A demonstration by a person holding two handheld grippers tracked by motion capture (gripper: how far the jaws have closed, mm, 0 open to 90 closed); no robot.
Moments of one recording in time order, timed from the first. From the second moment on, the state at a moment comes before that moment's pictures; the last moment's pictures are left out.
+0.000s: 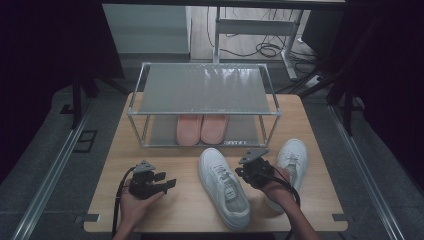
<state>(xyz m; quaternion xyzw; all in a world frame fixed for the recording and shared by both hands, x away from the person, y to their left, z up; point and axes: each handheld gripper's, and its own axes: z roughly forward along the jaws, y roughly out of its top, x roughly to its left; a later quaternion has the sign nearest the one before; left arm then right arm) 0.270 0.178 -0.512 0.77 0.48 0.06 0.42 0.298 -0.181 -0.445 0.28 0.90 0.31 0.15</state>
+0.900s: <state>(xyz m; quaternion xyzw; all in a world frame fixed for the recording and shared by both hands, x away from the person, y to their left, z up) 0.270 0.177 -0.513 0.77 0.47 0.05 0.42 0.264 -0.182 -0.445 0.24 0.91 0.34 0.09</state>
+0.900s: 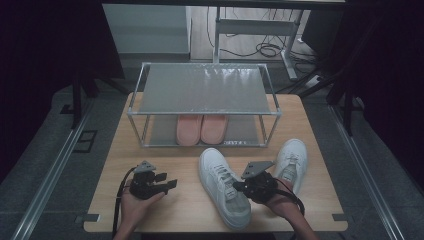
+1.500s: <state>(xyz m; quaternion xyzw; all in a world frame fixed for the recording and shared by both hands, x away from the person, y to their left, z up) 0.270 0.176 -0.513 0.77 0.47 0.05 0.42 0.268 -0.202 -0.424 0.25 0.88 0.38 0.12</state>
